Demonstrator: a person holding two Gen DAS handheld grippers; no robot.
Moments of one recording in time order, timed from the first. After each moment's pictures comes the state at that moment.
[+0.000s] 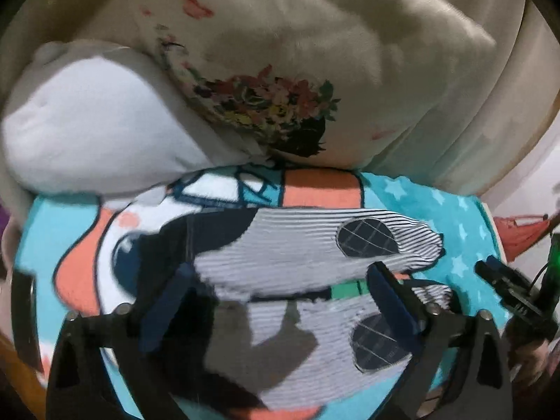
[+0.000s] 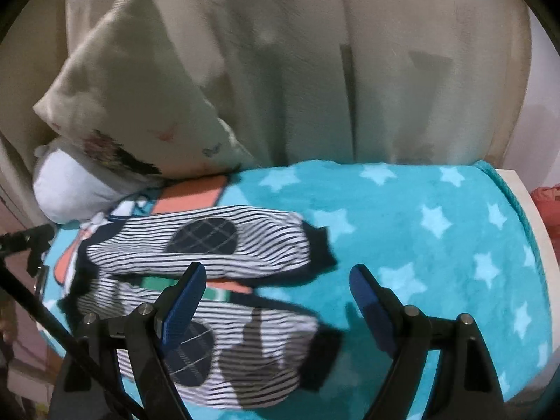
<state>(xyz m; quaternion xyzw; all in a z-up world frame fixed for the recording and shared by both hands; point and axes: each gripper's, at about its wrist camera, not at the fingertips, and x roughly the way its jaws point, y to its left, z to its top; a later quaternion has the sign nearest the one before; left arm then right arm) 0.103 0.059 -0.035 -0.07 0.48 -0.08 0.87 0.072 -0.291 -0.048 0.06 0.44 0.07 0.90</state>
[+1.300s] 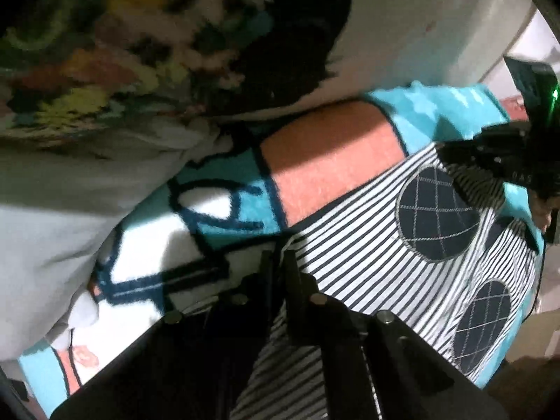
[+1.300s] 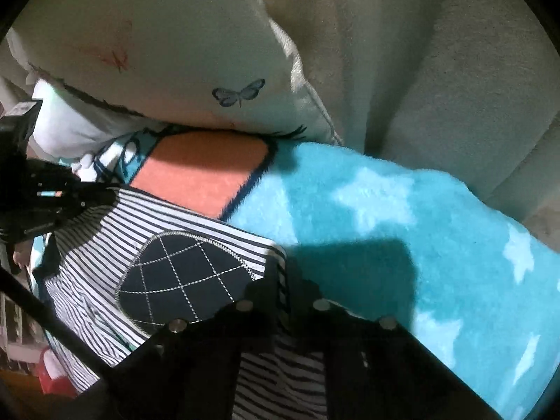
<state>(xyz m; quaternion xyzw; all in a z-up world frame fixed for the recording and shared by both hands) 0.224 0.044 -0.133 0.08 0.56 -0.22 0.79 0.225 -0.212 -0.137 -0.02 0.55 0.23 0.81</state>
